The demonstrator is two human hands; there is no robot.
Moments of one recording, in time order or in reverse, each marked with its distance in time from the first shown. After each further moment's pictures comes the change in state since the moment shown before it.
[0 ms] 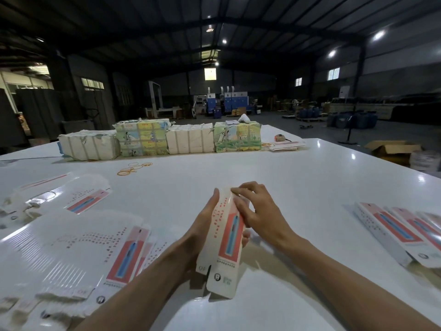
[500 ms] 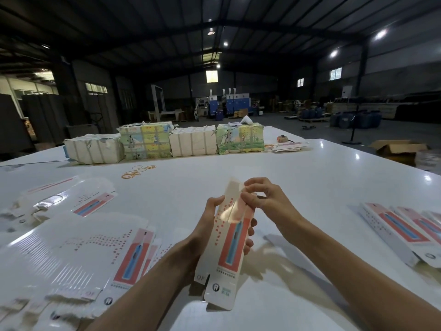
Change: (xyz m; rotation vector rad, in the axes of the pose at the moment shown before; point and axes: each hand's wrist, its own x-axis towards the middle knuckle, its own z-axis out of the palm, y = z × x) left_hand -0.001 0.002 -0.003 -0.106 -0.269 -0.143; right_hand 0.014 -0.013 -0.024 0.594 -0.055 0.269
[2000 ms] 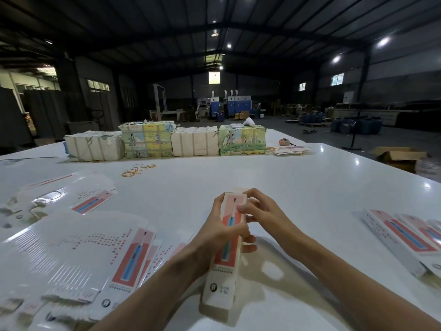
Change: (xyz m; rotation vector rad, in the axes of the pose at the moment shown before) left_hand 0.009 -0.014 0.005 0.312 0.370 0.292; right_hand -0.009 0.017 0.014 0.011 -0.123 0.007
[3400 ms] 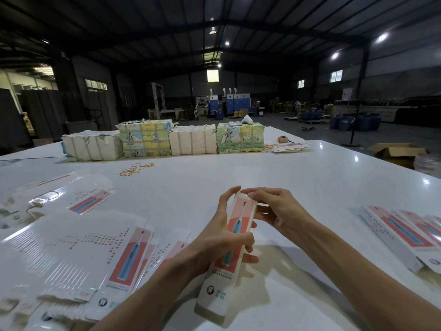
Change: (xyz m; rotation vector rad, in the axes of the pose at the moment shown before) left_hand 0.001 -0.004 0.004 0.176 -0.140 0.064; right_hand 0.005 -0.016 -0.024 0.369 0.125 0.254
